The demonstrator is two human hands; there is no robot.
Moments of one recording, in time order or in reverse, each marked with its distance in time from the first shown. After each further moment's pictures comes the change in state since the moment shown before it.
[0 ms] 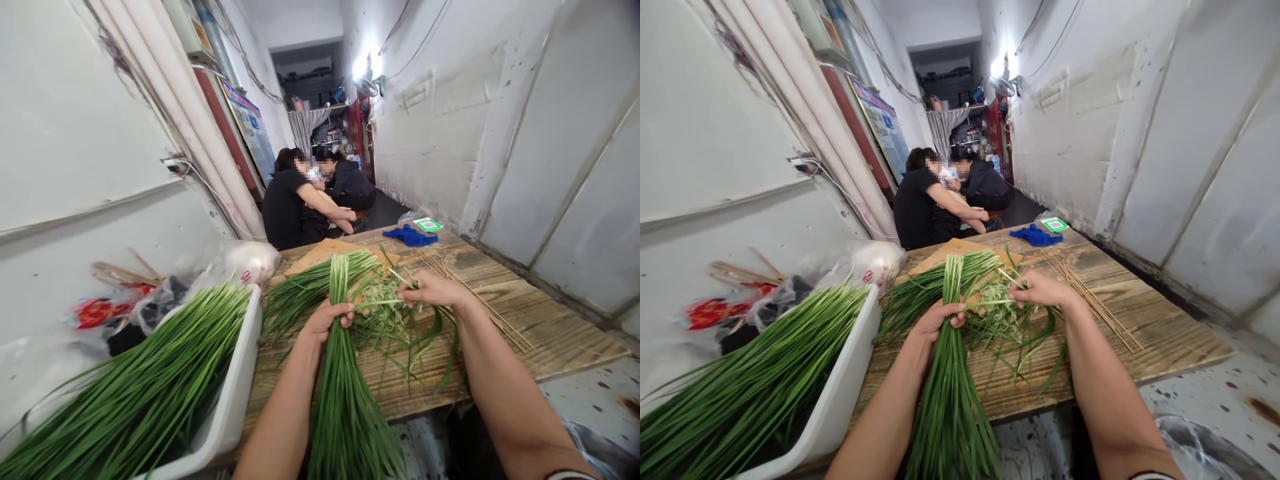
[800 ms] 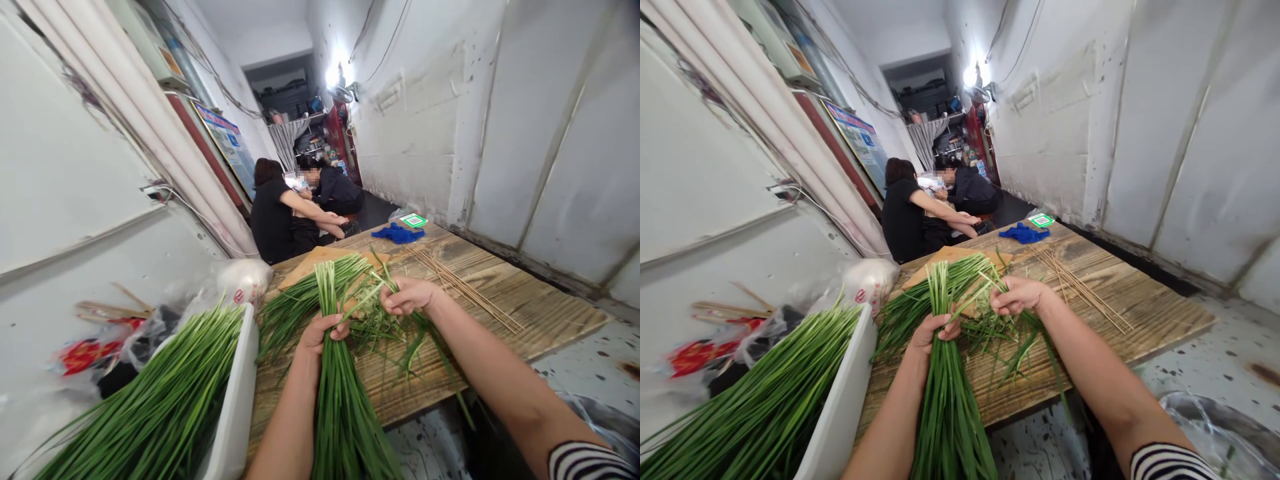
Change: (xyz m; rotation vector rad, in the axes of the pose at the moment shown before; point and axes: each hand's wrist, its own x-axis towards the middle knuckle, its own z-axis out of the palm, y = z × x) left_hand -0.005 -0.003 -0.007 -0.076 -0.319 0.067; right_hand 0.020 0.016 0.027 0.857 -0.368 -0.027
